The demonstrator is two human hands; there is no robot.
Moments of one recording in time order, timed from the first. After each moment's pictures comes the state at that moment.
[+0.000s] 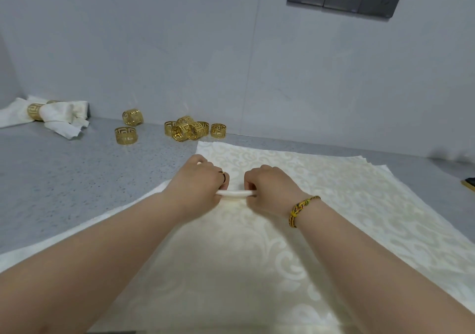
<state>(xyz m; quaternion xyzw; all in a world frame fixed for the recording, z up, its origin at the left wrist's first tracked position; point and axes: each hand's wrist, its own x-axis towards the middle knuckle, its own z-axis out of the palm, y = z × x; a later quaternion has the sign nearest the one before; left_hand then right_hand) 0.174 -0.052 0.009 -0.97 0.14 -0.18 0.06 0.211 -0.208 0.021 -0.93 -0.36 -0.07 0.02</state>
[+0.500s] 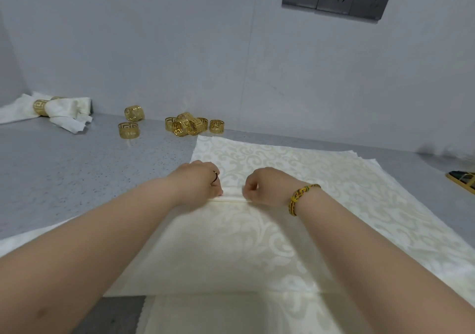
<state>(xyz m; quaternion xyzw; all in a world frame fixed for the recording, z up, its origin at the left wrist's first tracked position) 0.157 -0.050 0.017 -0.99 0.06 0.01 -0.12 0.191 -0.216 0.030 -0.95 -0.30 0.07 0.07</state>
